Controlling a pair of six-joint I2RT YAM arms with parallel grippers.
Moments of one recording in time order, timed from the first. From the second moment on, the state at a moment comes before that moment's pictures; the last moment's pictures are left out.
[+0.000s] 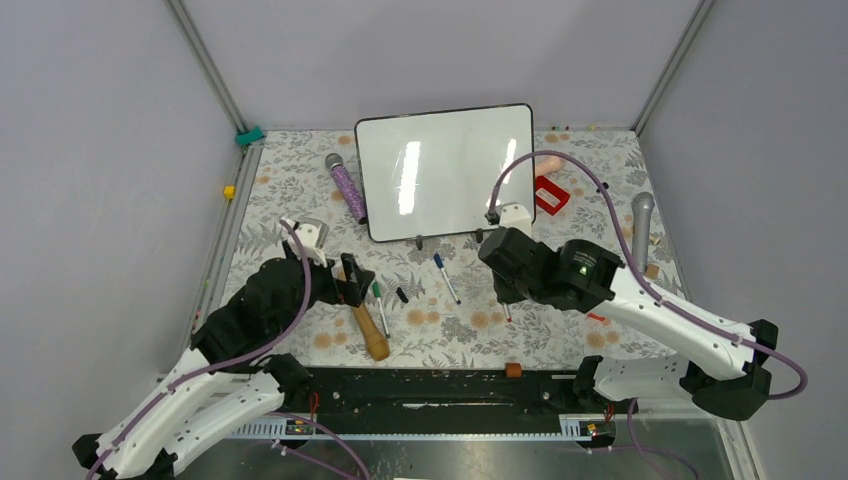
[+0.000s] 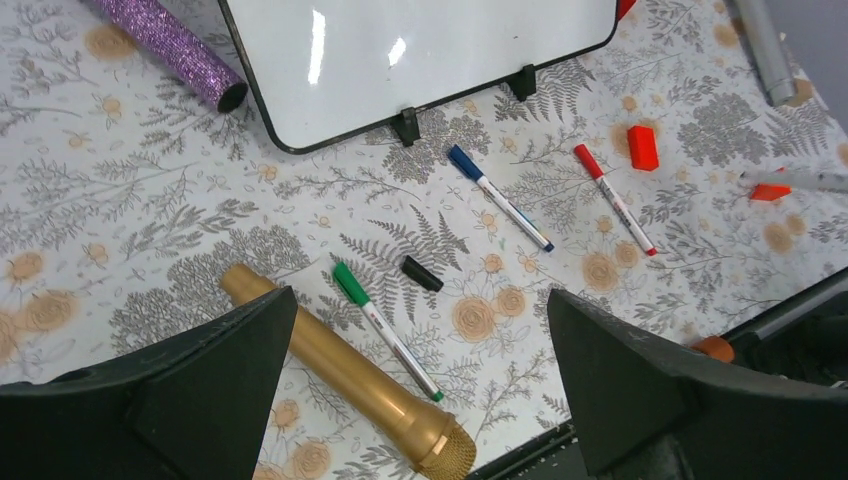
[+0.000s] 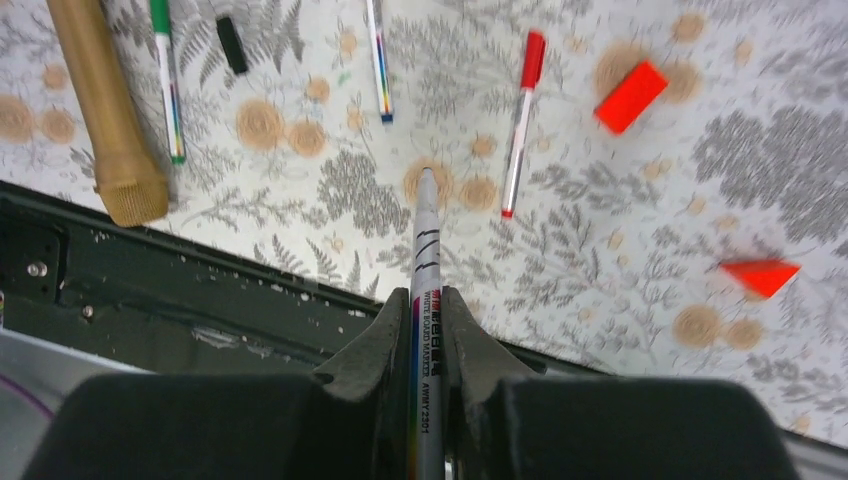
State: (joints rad) left arm -0.76 0.50 0.76 -0.63 -0.23 -0.39; right arm 1.08 1.14 1.27 -1.18 0.39 0.71
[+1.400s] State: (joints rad) left arm 0.05 1.50 1.24 -0.19 0.47 -0.66; right arm 0.73 1.15 1.29 -0.70 0.25 0.42
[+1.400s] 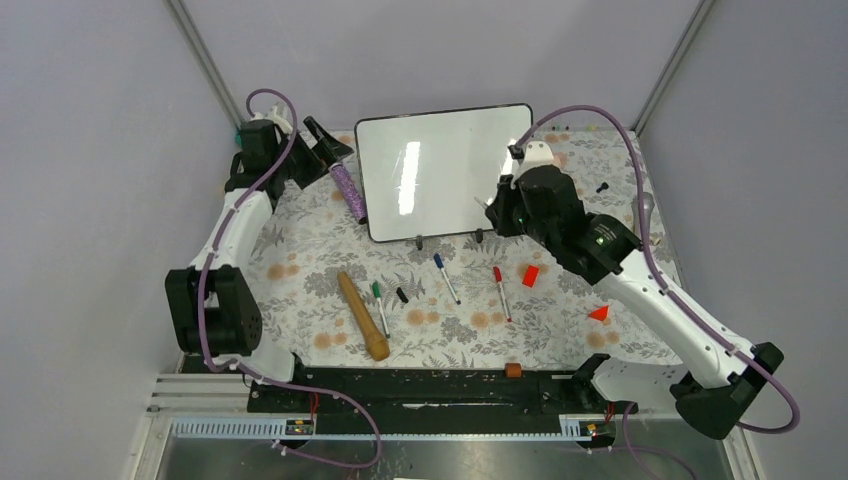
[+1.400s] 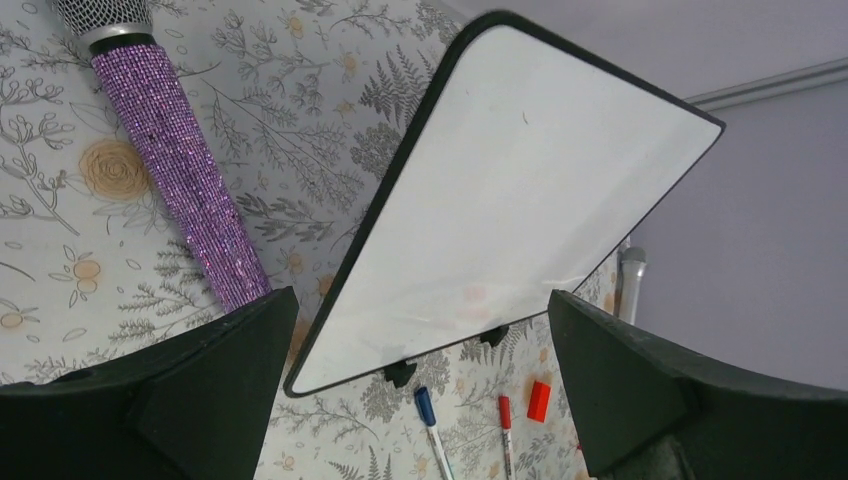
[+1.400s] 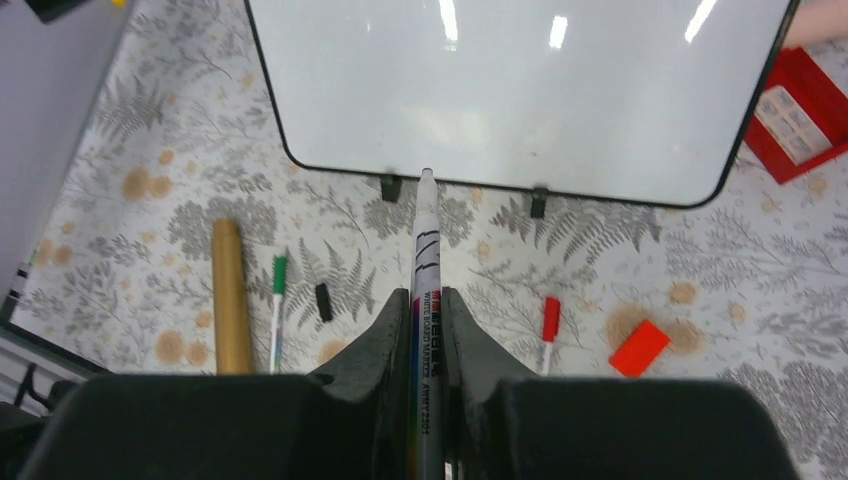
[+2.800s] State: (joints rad) left arm 0.01 1.75 0.76 0.98 0.73 -0.82; right arm 0.67 2.14 2.36 -0.42 -0.01 0.34
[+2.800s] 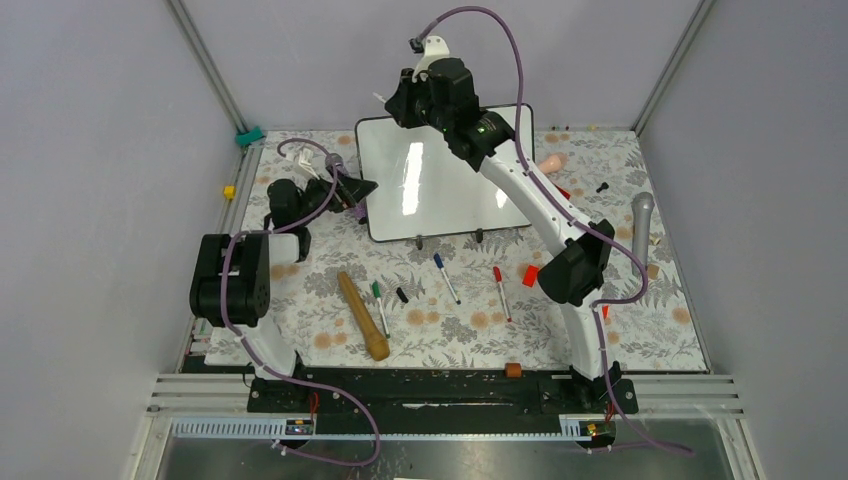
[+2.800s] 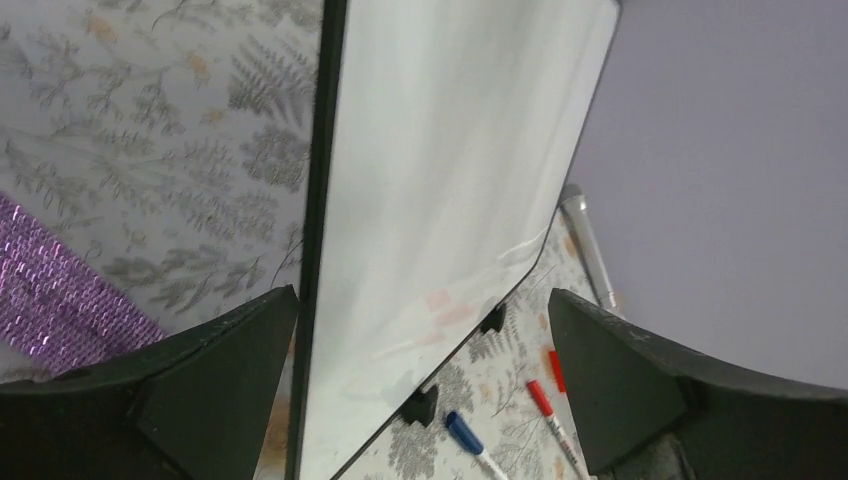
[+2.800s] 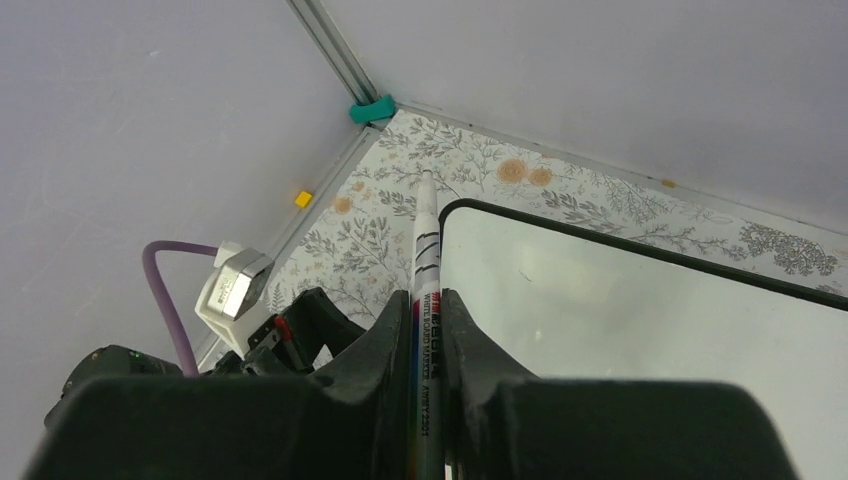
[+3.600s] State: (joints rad) left arm -0.02 1.83 0.89 0.52 0.84 -0.40; right arm 0.67 2.10 2.27 -0.44 -0.03 0.26
